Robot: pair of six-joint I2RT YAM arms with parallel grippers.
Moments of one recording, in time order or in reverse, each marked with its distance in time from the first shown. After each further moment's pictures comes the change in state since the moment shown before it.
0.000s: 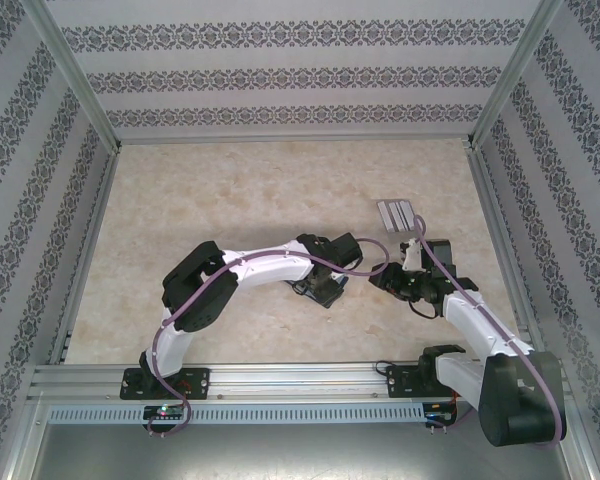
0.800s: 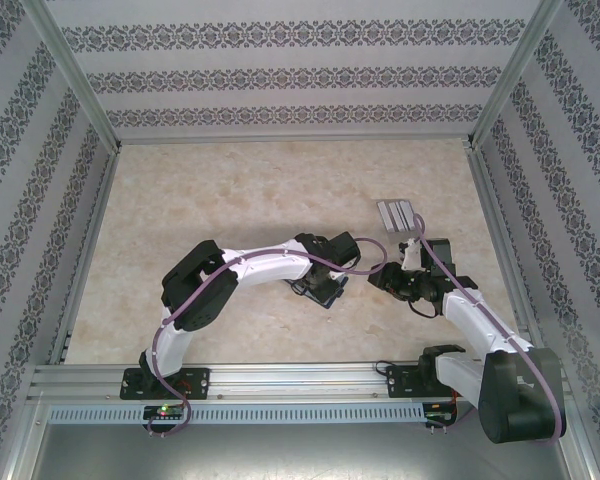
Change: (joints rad) left arm 0.009 0.000 -0.010 0.014 0.037 0.002; right arm 0.000 0.010 0.003 -0.005 -0.020 0.000
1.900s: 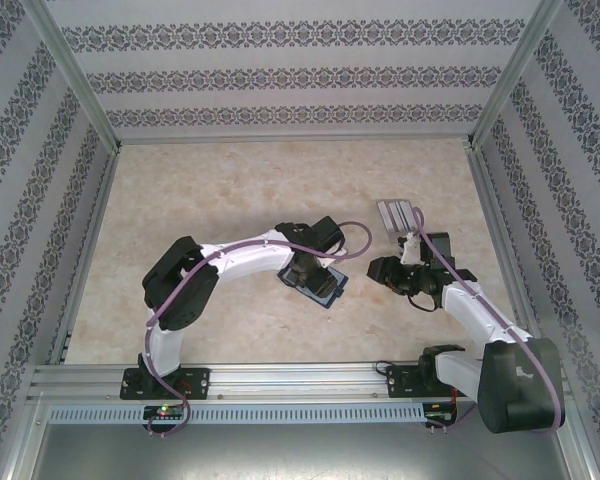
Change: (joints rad) left arm 0.084 -0.089 -0.074 0.057 0.143 -0.005; right arm 0.000 0.056 0.050 0.003 -0.017 0.000
